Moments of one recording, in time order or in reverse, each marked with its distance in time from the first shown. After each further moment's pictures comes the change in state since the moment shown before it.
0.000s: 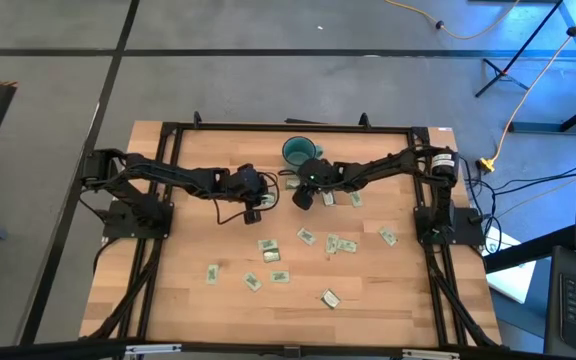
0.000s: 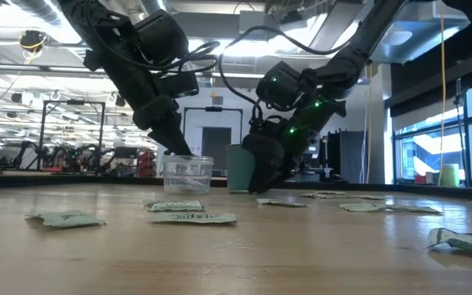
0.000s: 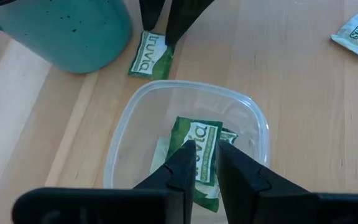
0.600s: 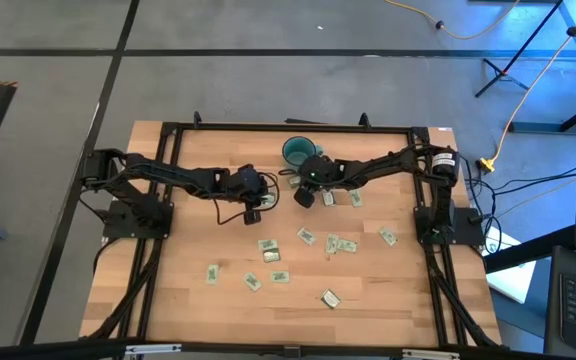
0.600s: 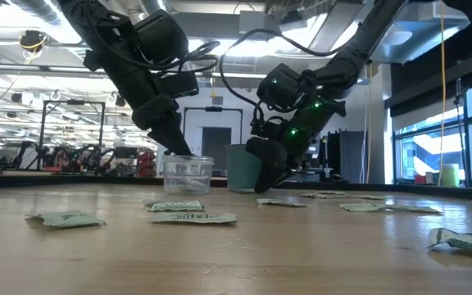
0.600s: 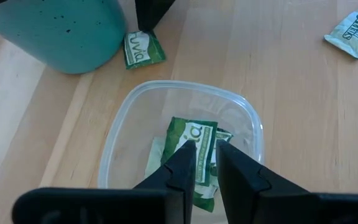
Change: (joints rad) left arm 0.000 0.000 0.000 0.000 0.016 0.000; right arm -0.008 0.002 -0.002 -0.023 0.007 -0.063
